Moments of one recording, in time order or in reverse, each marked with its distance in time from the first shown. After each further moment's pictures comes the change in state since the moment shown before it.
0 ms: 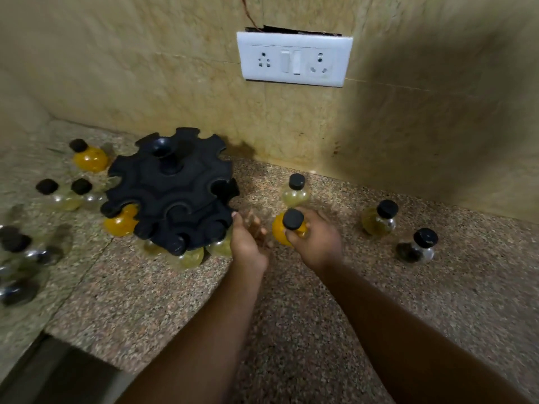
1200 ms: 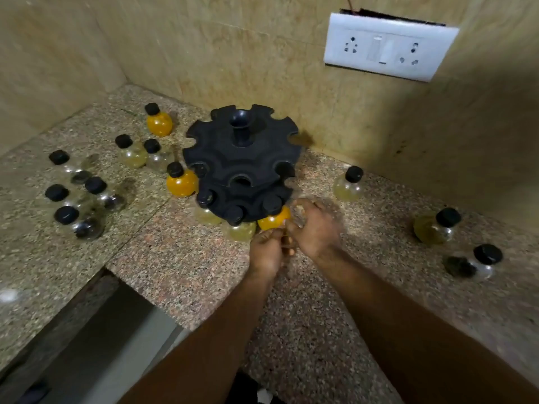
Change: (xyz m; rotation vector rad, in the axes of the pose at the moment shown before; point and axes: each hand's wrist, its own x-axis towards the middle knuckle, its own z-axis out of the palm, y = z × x) left_hand -0.035 0.015 -0.095 0.454 0.017 0.210; right_hand -0.013 -0.082 0.066 -0.155 -0.183 -0.116
